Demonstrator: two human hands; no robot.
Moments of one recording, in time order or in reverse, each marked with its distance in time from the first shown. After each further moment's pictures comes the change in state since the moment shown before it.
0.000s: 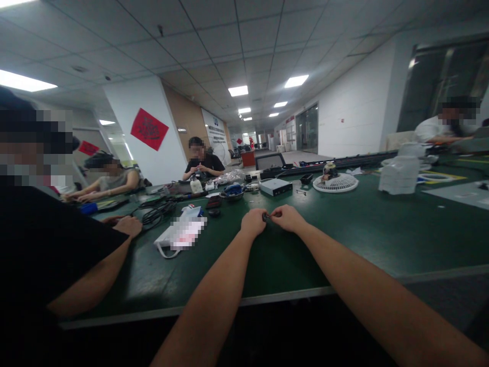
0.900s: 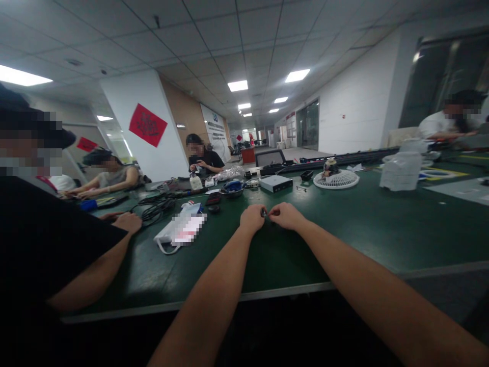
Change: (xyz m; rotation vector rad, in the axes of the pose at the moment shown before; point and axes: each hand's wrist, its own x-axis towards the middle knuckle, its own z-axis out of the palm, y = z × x) left_hand 0.002 -0.006 0.005 0.006 0.025 -0.012; right_hand -0.006 -0.012 -0.003 -0.073 -0.057 -0.034
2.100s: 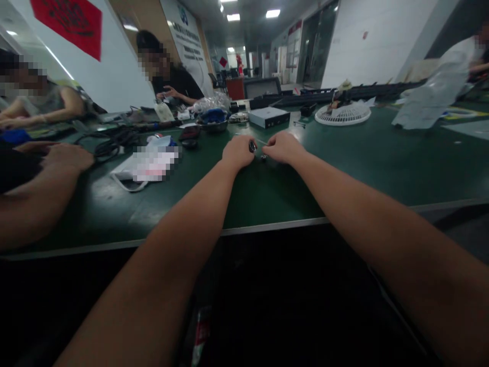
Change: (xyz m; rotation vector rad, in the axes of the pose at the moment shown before) left_hand 0.011 -0.004 0.013 -0.031 0.050 0.068; right_hand 0.004 0.011 -0.002 -0.101 0.084 0.142
